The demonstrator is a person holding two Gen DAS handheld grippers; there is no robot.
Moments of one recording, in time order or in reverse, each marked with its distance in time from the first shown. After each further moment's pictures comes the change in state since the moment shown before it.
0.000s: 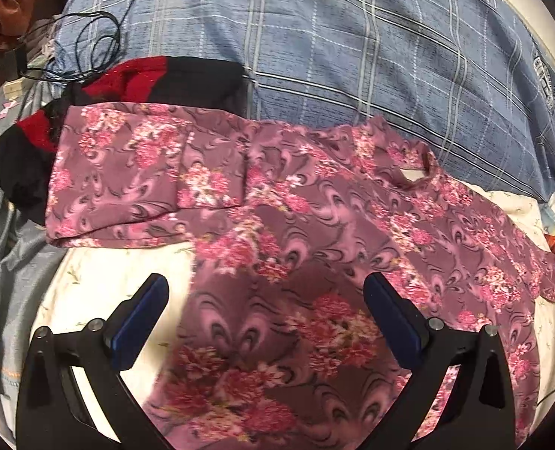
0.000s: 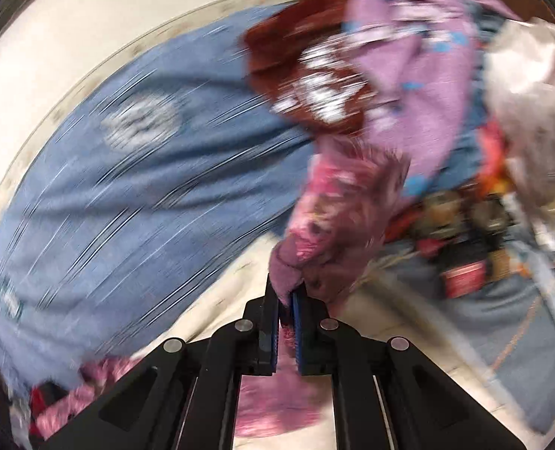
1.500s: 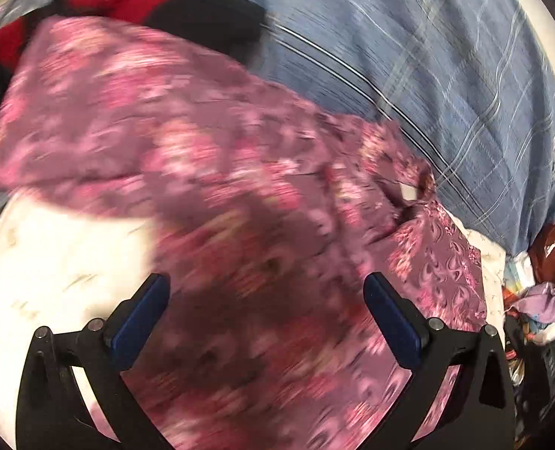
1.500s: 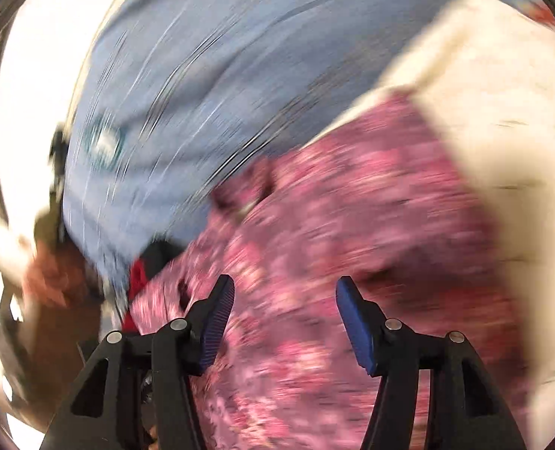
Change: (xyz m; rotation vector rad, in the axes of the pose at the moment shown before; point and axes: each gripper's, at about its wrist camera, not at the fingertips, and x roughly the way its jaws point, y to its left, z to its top) left arm 0.051 0.001 0.034 -0.230 0.218 -0.169; right arm 0.029 0.118 -0.189 0.099 0.490 0.457
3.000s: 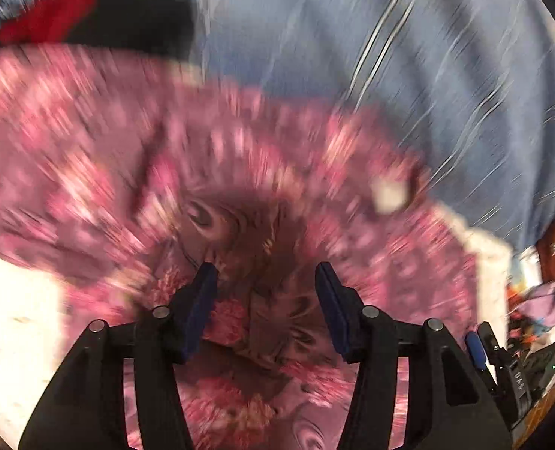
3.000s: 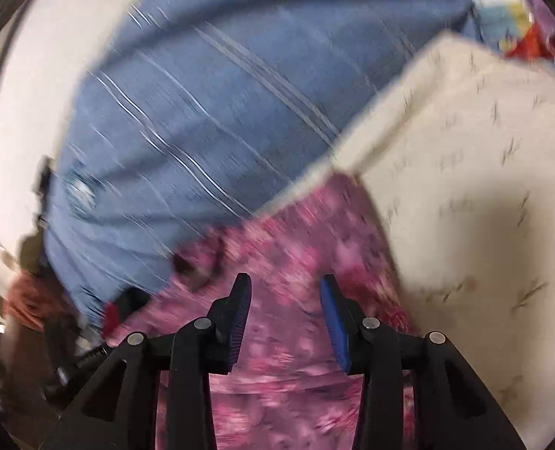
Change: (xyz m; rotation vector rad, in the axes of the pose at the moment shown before) left arm 0.034 -0.036 0.027 0.030 0.091 0.021; right arm 0.009 -0.033 0.042 -0.076 -0.114 -0.093
